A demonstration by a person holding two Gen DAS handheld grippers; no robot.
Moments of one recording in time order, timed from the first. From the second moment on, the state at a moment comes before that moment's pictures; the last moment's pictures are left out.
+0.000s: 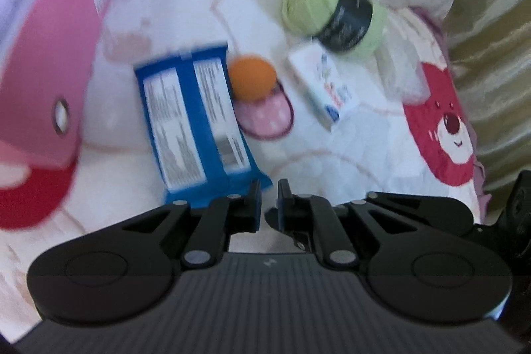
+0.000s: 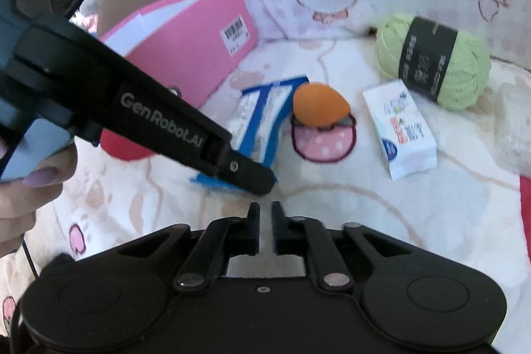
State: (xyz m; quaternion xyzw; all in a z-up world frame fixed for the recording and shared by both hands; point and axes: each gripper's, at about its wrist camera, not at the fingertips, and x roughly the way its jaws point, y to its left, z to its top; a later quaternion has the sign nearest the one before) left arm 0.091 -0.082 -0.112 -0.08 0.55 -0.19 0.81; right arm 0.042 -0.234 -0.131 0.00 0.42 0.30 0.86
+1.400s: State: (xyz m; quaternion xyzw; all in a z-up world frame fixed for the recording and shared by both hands) left arm 0.079 -0.017 -0.144 -0.16 0.58 -0.13 0.79; right arm 0.041 -0.205 -0.132 -0.02 0.43 0.33 0.84
